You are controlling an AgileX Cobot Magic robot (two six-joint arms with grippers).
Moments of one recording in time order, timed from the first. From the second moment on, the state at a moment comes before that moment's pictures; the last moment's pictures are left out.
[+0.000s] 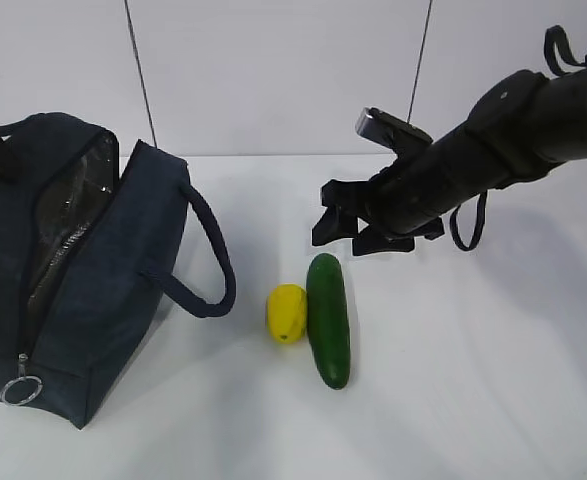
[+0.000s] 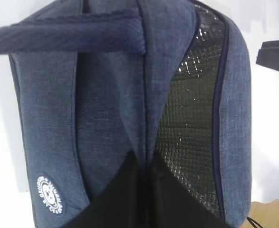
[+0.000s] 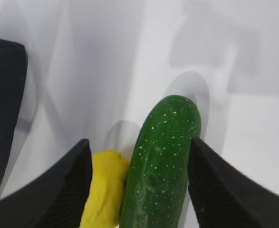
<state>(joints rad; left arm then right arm) 0.03 1.60 -1.29 -0.59 1.13 0.31 0.27 2.04 -1.33 0.90 0.60 -0.50</state>
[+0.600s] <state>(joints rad) 0.03 1.60 -1.29 -0.59 1.13 0.31 0.27 2.12 -1.33 0.98 0.62 -0.51</state>
